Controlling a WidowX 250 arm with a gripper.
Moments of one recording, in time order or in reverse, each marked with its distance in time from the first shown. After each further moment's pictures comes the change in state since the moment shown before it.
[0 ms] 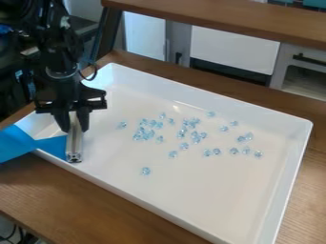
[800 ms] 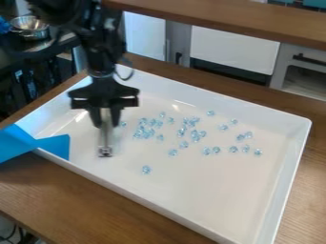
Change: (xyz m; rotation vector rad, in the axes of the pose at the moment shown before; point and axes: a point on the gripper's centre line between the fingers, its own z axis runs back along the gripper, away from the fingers) arm -0.015 -0.066 -0.003 -0.027 0.023 -0.053
